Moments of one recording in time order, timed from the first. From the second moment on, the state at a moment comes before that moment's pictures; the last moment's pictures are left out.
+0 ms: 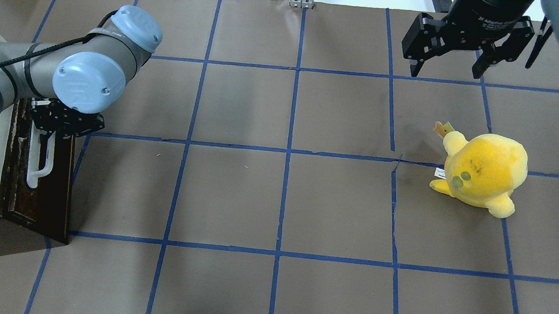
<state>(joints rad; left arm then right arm) -1.52 -1.88 -1.82 -1.48 2.36 -0.57 1.60 -1.48 1.44 -1.57 -1.58 -0.02</state>
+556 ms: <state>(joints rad) -1.52 -1.89 -1.80 -1.50 2.36 -0.58 1.60 -1.48 1.44 -1.57 -1.58 -0.02</state>
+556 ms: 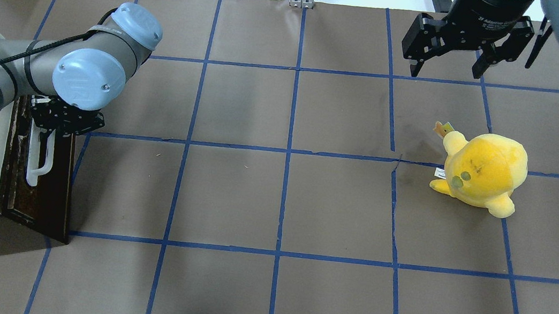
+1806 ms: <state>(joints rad) -1.56 -1.91 -1.76 -1.58 2.33 -0.67 1.60 -1.48 1.44 -1.57 -1.58 -0.02</state>
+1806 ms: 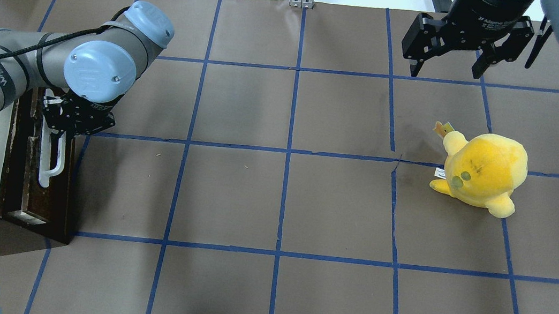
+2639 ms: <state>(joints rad) -1.59 -1.92 -1.72 -1.62 2.30 -0.71 1.60 -1.48 1.44 -1.57 -1.58 -0.02</state>
